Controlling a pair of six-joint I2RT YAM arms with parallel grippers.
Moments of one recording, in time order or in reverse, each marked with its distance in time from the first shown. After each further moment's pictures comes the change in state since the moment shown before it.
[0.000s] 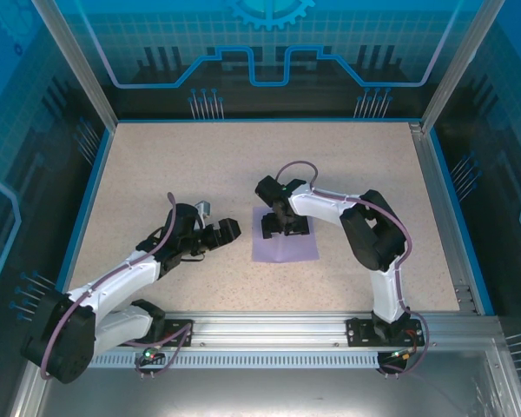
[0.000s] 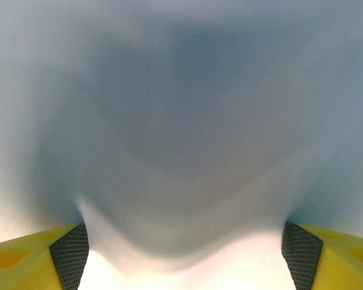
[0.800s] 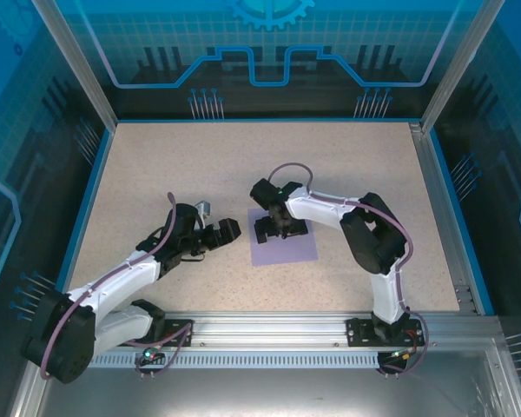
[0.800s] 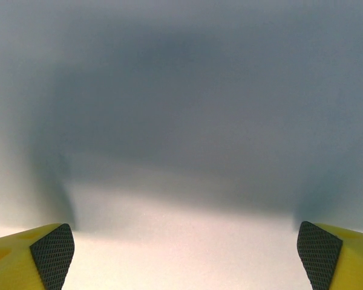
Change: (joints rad) left arm 0.000 0.000 0.000 -0.001 0.000 0.000; right arm 0.046 -0.012 0.000 -0.001 0.010 -0.072
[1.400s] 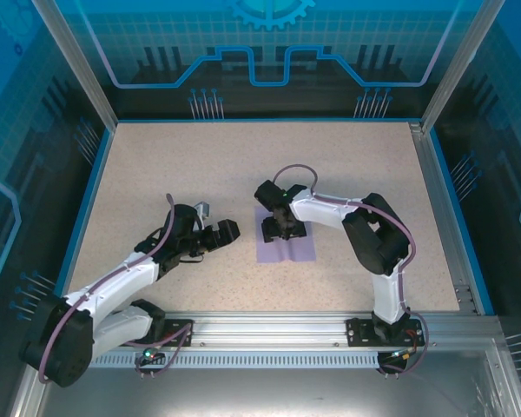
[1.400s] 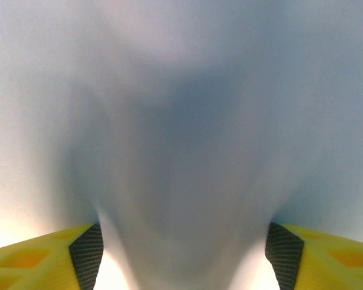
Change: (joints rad) left arm 0.000 -0.026 0.001 -0.041 0.000 0.000; right arm -0.019 -0.031 -0.070 0.075 -0.009 0.019
